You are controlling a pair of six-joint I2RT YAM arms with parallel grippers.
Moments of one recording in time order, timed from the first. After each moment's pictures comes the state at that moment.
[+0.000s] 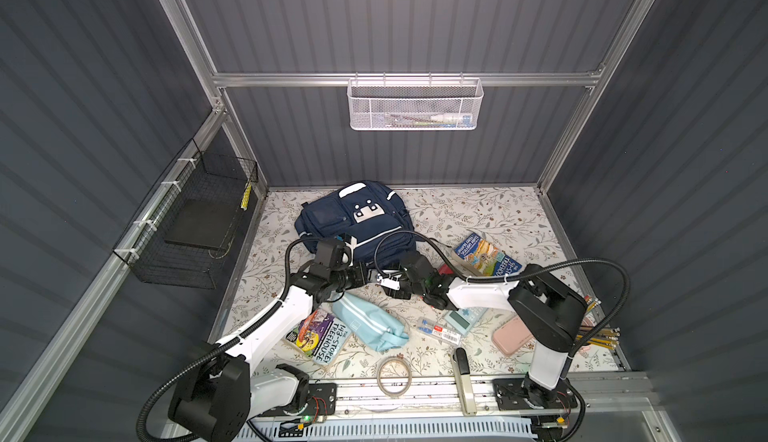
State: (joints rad) left arm -0.44 1.22 0.74 -0.29 0.33 -0.59; right arm 0.91 1.86 0.96 0.34 0.04 -0.71
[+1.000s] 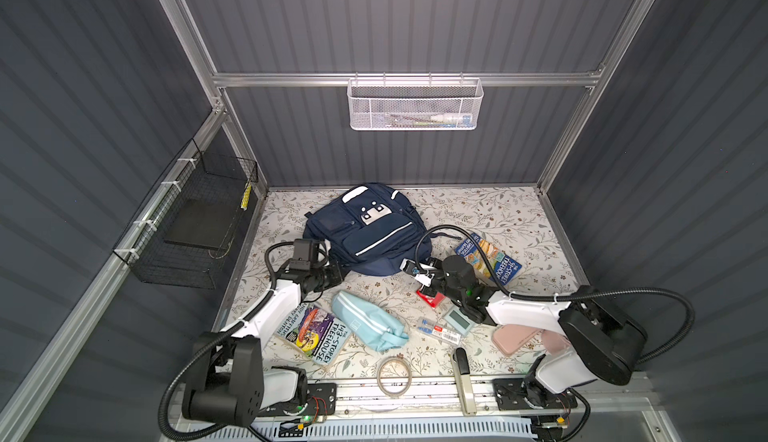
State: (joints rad) left arm -0.11 1.33 0.71 -0.33 0.35 -0.46; right arm 0.74 1.47 0.59 0.50 -0.04 -0.61
